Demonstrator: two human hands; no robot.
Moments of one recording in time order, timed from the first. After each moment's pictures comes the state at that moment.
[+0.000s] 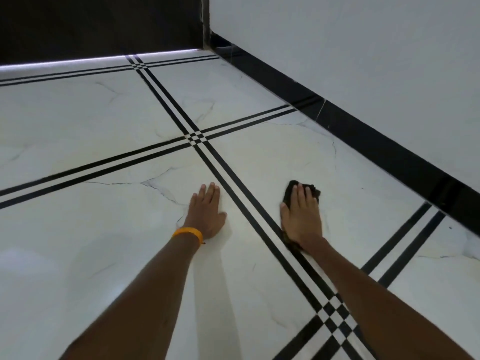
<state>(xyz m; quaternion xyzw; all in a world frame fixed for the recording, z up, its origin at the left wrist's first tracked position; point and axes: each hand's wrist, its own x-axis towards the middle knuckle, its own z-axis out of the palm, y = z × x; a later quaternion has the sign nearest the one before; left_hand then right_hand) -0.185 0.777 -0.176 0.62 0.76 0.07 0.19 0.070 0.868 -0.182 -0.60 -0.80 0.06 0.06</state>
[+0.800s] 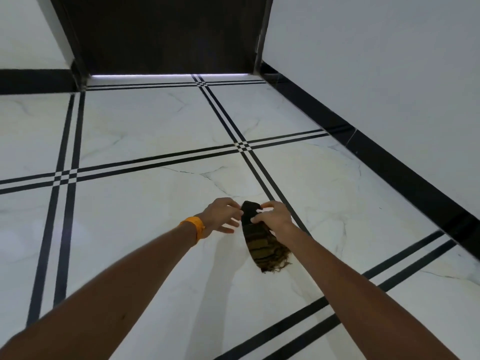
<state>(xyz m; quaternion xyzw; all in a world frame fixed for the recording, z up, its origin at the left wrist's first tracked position) -0.211 0.638 -0.068 0.30 0.70 0.37 0.53 -0.058 0.732 -0.088 -0.59 -0.62 0.50 0.13</state>
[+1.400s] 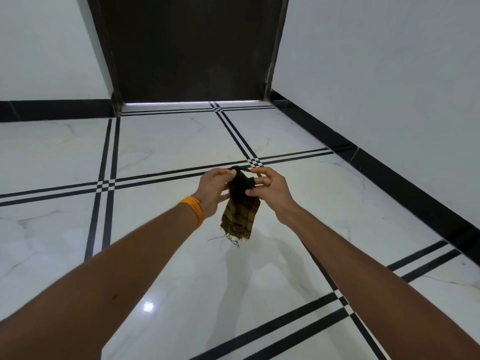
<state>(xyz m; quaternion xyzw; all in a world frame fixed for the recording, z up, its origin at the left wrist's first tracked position) -0.229 0.596 0.028 0.20 0.60 0.65 0.42 -0.086 0.683 0.028 -0.37 -0.68 0.57 0.26</state>
